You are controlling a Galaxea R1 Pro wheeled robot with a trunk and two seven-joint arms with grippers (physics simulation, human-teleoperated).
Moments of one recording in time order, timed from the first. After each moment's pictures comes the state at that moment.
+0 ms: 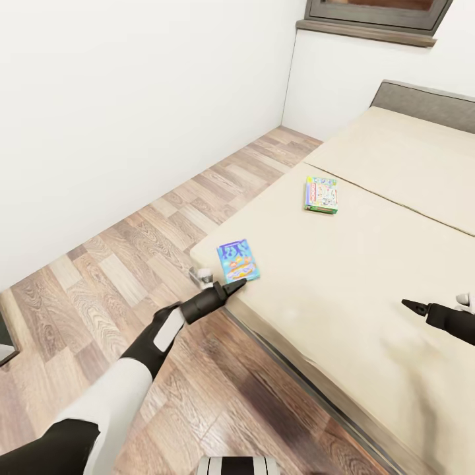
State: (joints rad) left arm -0.86 -0.11 -0.09 -0.63 0.71 0.48 -0.99; right arm -0.44 -0.36 -0.58 -1.61 -0.24 1.04 0.45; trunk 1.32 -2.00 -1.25
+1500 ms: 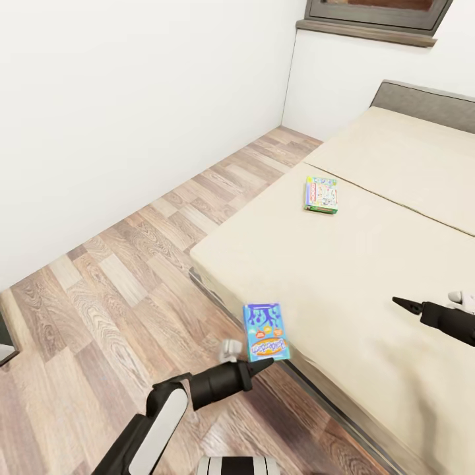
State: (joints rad) left arm -0.32 -0.05 -0.38 -1.35 0.77 0.61 -0.57; right arm -0.43 -0.36 -0.57 -1.61 -0.24 1.04 0.60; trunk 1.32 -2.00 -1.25
